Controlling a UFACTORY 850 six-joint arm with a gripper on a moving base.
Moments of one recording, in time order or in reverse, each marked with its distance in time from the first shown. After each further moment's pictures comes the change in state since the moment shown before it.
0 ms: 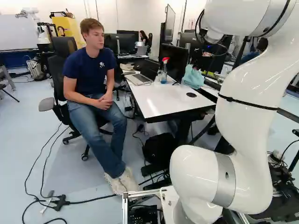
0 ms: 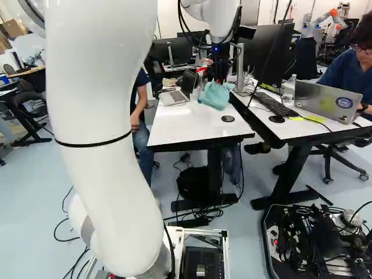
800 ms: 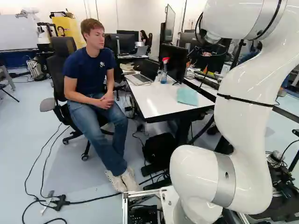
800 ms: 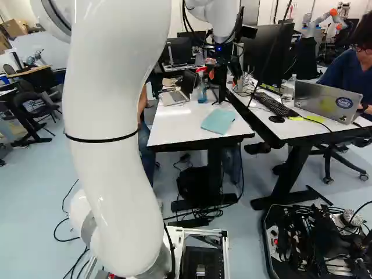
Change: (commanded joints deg) arm 0.0 -2.1 -2.5 -0.1 0.1 0.0
